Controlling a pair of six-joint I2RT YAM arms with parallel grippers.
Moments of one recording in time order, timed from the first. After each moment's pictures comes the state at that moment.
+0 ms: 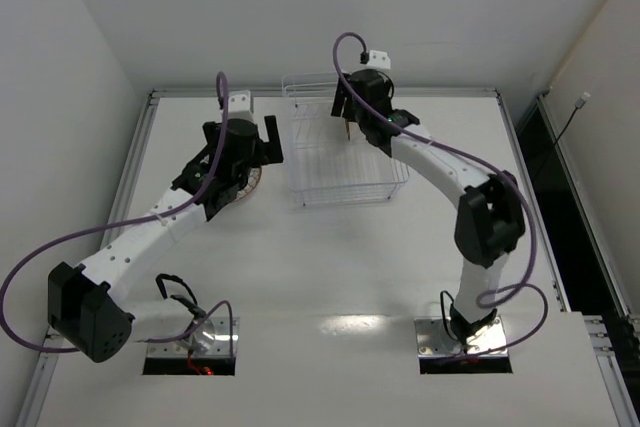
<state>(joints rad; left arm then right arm) -0.54 1.22 1.09 -0.28 -0.48 -0.35 0.51 1.95 1.66 -0.16 0.45 0.40</state>
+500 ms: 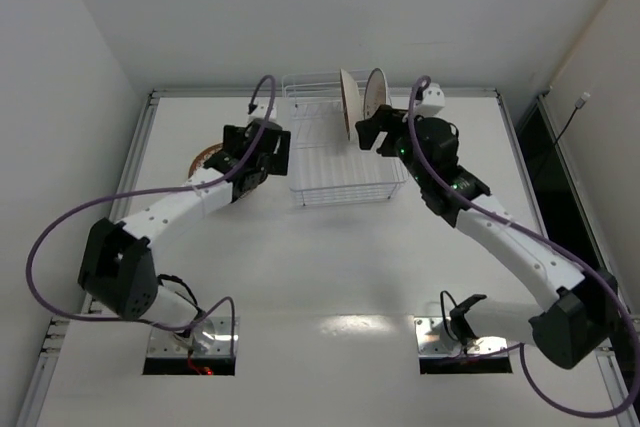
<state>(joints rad) -0.53 1.43 1.12 -0.35 -0.57 -0.24 0.52 1.24 0.99 0.09 0.20 0.44</state>
